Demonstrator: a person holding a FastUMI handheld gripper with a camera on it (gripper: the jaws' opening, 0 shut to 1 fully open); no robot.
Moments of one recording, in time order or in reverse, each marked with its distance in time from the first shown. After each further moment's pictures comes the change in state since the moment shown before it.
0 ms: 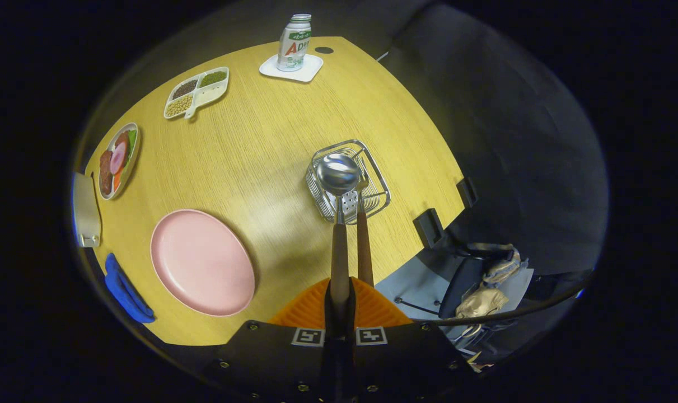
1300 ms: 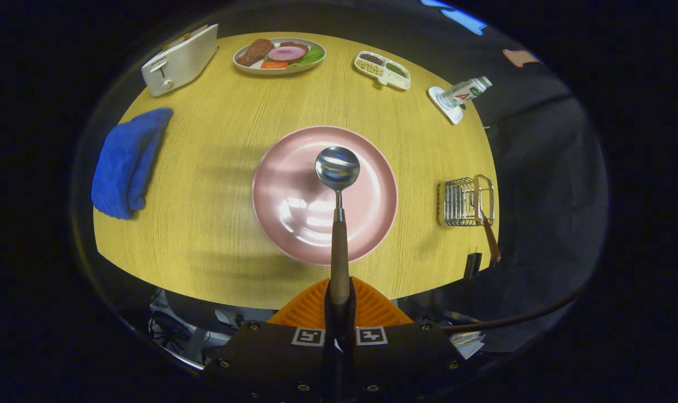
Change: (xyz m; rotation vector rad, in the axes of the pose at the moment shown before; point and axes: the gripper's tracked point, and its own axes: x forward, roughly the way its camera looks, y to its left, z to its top) arm -0.024 0.151 -0.109 -0.550 -0.217 -0.040
